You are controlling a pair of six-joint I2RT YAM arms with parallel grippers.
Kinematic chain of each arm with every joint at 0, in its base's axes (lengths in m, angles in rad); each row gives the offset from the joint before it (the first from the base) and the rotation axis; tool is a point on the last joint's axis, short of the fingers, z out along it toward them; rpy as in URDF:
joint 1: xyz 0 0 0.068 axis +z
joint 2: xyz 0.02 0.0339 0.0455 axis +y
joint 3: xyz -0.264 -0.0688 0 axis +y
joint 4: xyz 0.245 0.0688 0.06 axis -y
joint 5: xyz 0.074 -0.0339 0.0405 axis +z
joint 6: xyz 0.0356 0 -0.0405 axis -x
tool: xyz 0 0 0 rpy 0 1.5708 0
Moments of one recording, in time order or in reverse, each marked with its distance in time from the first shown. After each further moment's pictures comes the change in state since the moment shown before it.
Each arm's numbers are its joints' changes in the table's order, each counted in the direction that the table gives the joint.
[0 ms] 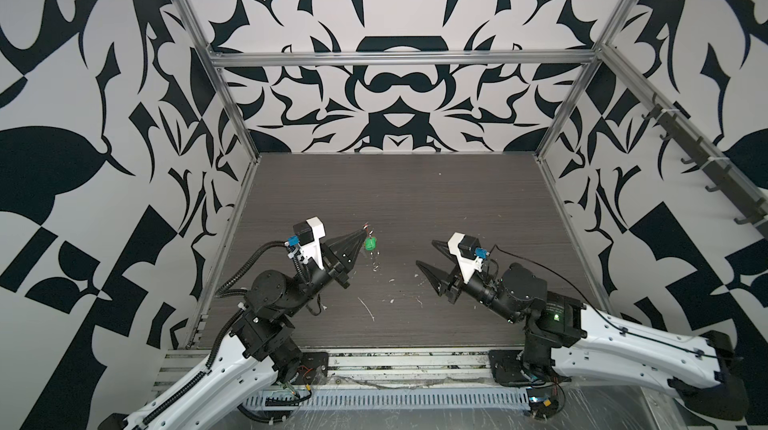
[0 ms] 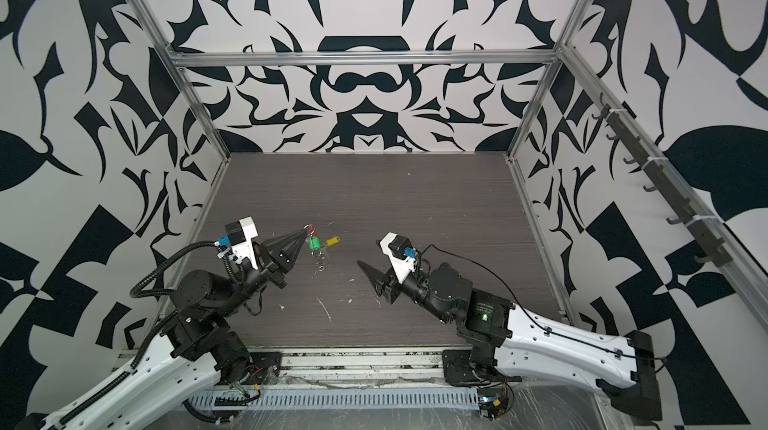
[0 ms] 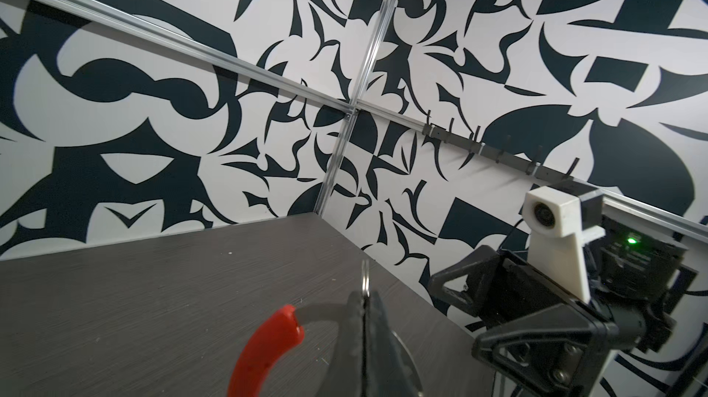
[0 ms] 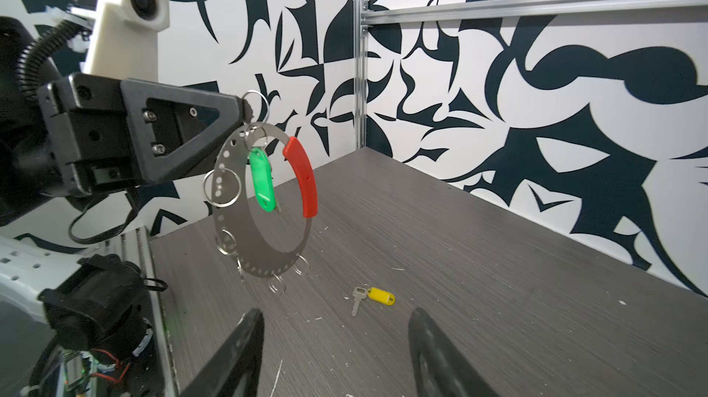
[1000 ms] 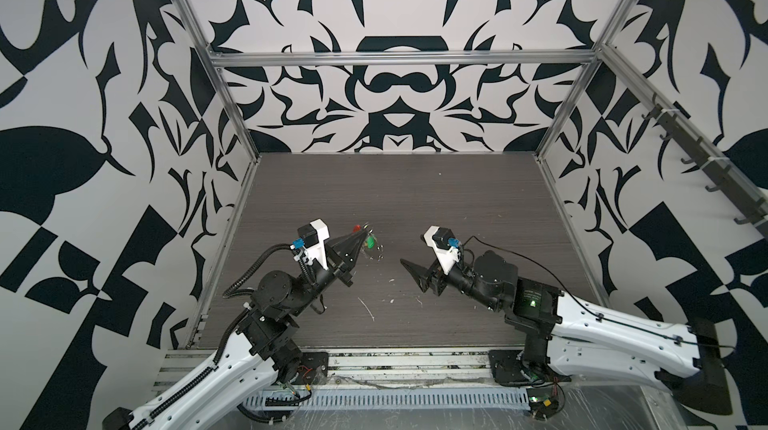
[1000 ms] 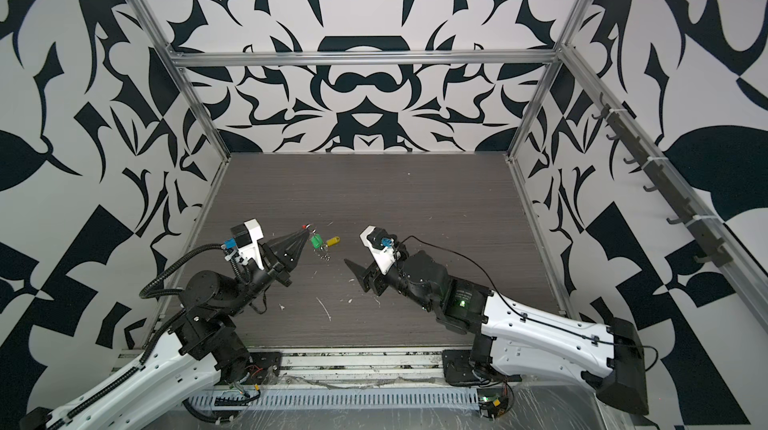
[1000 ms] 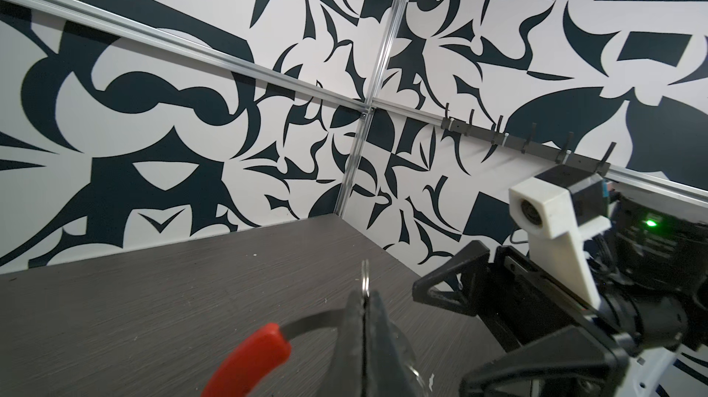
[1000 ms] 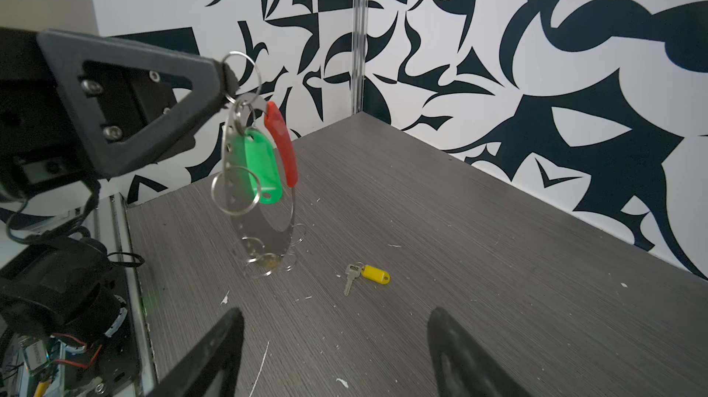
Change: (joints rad) left arm 0.000 0.022 0.048 0.082 0.008 -0.059; right arm -0.079 0.163 -0.076 -0.041 0.088 -0.003
